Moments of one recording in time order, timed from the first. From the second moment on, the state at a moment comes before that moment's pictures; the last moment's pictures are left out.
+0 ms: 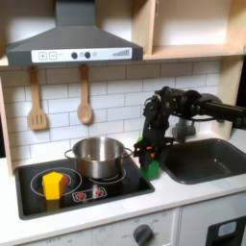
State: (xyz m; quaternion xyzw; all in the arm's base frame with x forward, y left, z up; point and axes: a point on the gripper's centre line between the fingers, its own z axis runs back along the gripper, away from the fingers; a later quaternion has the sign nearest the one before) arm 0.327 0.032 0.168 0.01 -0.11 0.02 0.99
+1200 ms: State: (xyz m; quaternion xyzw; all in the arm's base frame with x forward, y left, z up) arm 0.313 0.053 0.157 0.03 -0.09 0.04 0.99
